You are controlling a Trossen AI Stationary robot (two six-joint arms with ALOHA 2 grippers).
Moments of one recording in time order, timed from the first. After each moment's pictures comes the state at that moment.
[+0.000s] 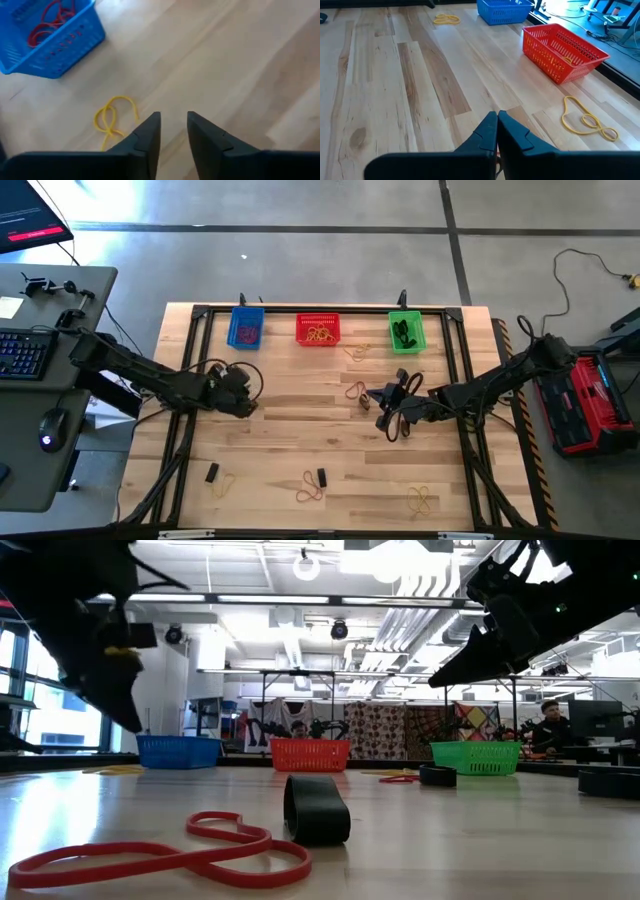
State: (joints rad) left arm -0.25 1.11 0.50 -0.72 -0.66 -0.92; right arm 0.31 1.25 0.44 0.24 0.69 0.28
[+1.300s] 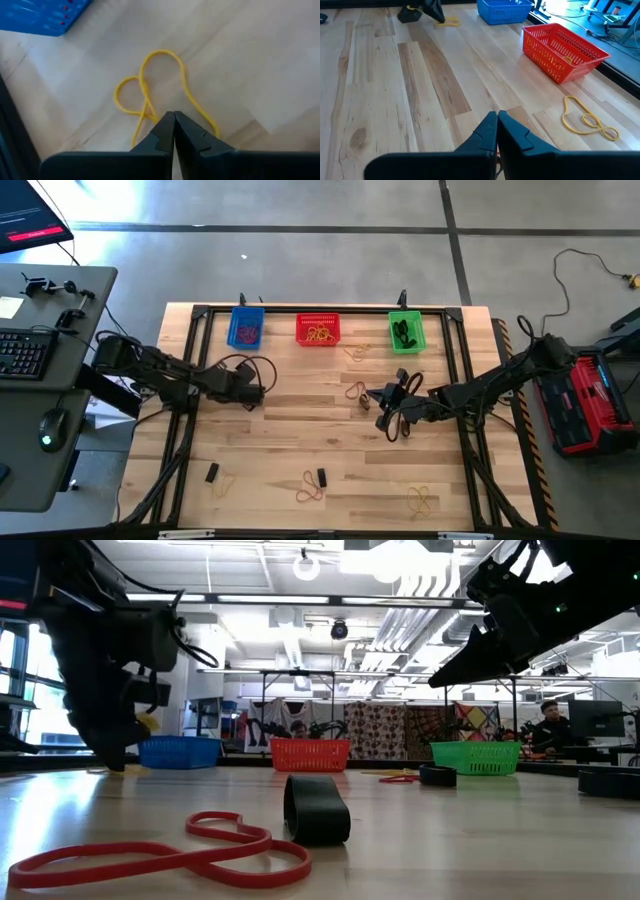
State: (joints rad) left arm -0.05 1.41 0.51 -0.68 -0.53 -0.83; right arm 0.31 1.25 0.44 0.24 0.68 0.28
